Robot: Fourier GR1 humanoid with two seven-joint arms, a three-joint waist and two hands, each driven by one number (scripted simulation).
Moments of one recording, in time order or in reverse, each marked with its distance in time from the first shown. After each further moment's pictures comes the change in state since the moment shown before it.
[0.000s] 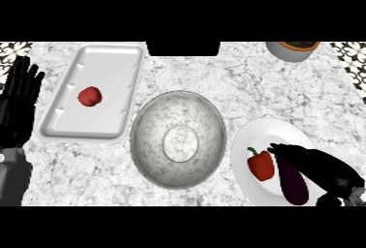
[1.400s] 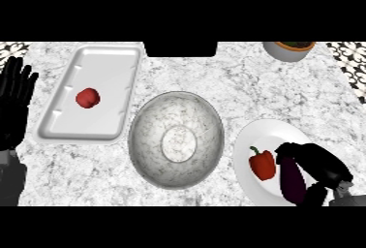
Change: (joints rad) left arm 0.010 -0.026 0.062 -0.040 -0.039 -0.049 0.040; right arm -0.029 0.128 -0.101 0.233 0.240 -0.226 -0.167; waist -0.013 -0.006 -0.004
